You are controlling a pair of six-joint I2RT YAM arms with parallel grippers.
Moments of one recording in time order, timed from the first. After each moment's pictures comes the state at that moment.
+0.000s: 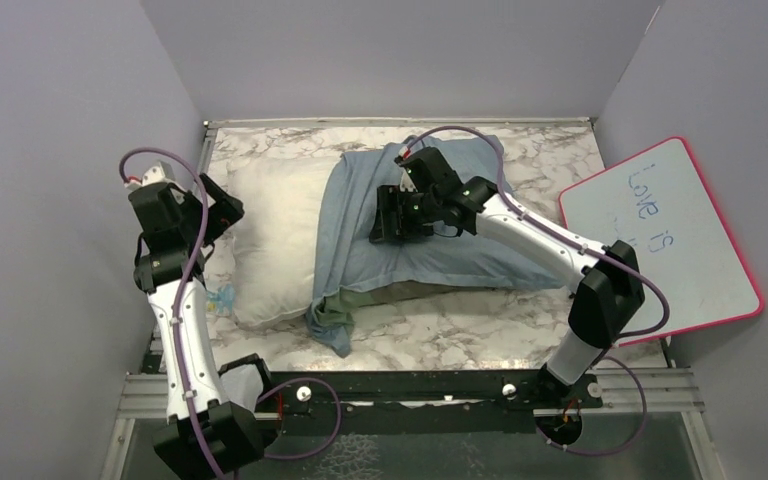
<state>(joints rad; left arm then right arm) 0.37 0.97 1.02 -0.55 0.24 -0.42 0.75 1.68 1.46 -0.61 -0.19 0.55</state>
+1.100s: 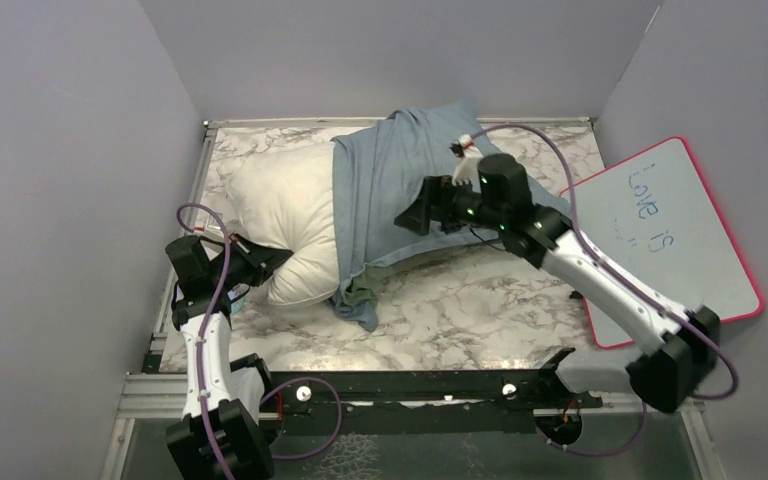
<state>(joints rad) 0.39 0.82 0.45 -0.18 0.93 -0.79 0.64 1.27 1.14 -0.29 -0.29 0.51</state>
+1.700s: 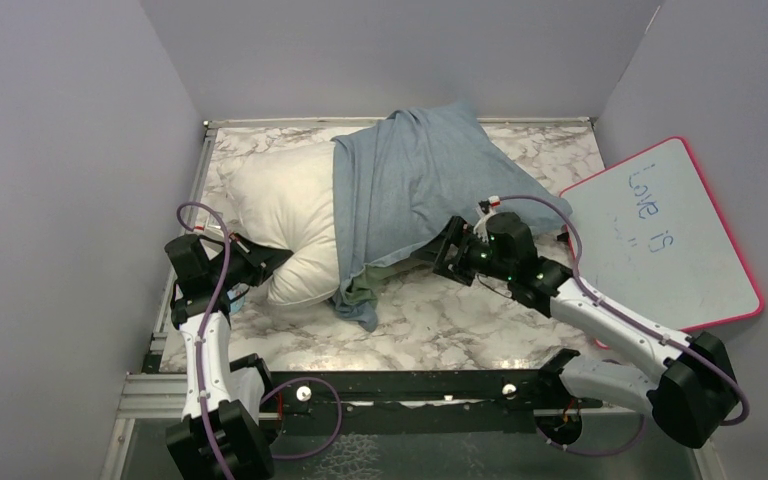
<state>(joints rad) 0.39 0.82 0.47 -0.21 0.93 -0.78 0.64 1.06 0.66 -0.07 -0.26 1.00</state>
